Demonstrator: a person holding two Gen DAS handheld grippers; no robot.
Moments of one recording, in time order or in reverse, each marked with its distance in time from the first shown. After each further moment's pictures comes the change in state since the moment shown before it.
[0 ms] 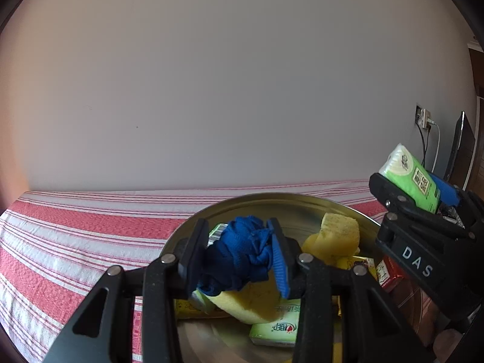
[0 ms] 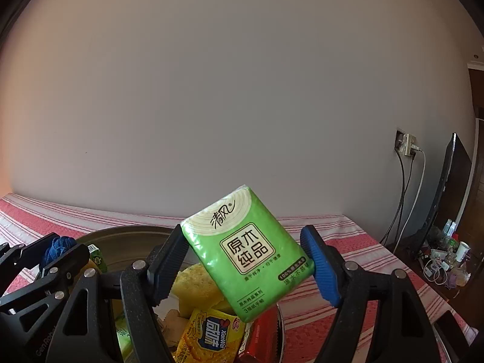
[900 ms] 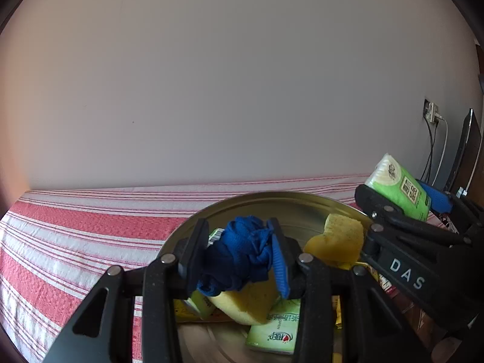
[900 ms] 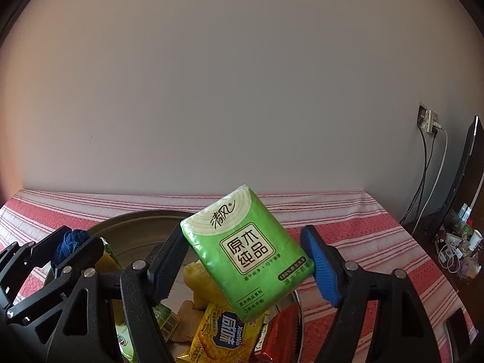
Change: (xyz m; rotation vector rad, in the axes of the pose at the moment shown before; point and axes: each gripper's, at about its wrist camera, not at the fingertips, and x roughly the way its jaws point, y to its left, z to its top) left arm 0.016 -0.014 0.014 -0.002 0.080 0.018; right arm 0.040 -0.007 0.014 0.004 0.159 0.084
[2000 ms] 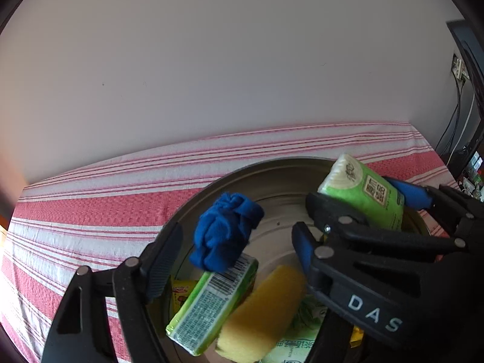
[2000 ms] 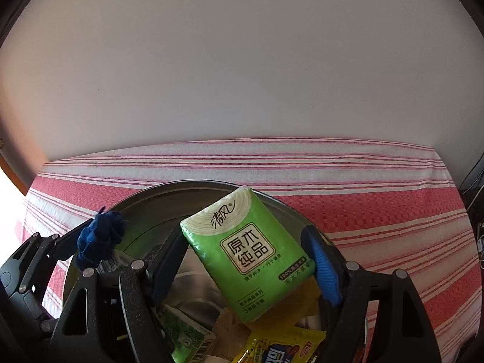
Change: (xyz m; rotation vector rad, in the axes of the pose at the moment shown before) left arm 0.091 -0.046 0.035 0.086 0.352 0.066; right arm 0.106 0.003 0.012 0.024 0.425 0.281
